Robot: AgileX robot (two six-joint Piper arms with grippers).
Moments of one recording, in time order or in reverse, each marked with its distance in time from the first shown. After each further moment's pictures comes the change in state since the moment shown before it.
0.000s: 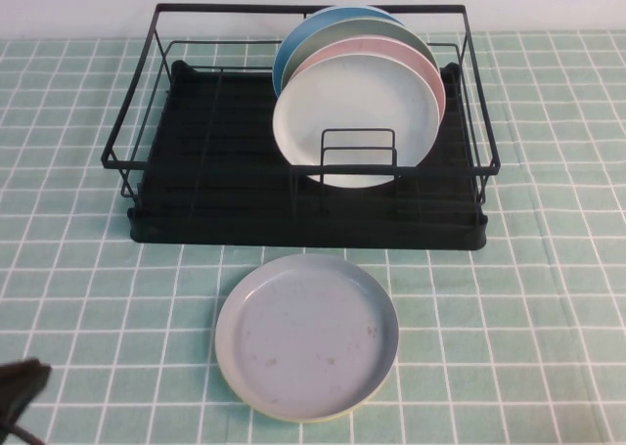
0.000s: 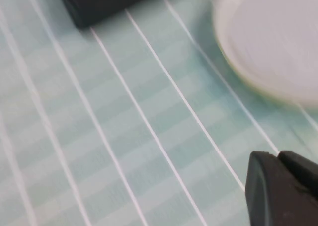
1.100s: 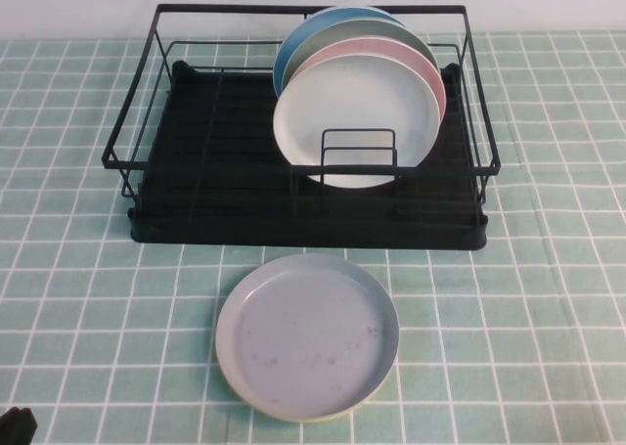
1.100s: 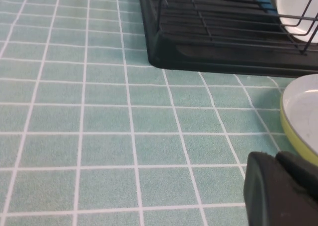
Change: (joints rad) right arm 0.000 0.000 0.000 0.000 0.000 0.000; left arm 0.010 -0.501 0.504 0.197 -0.392 -0.576
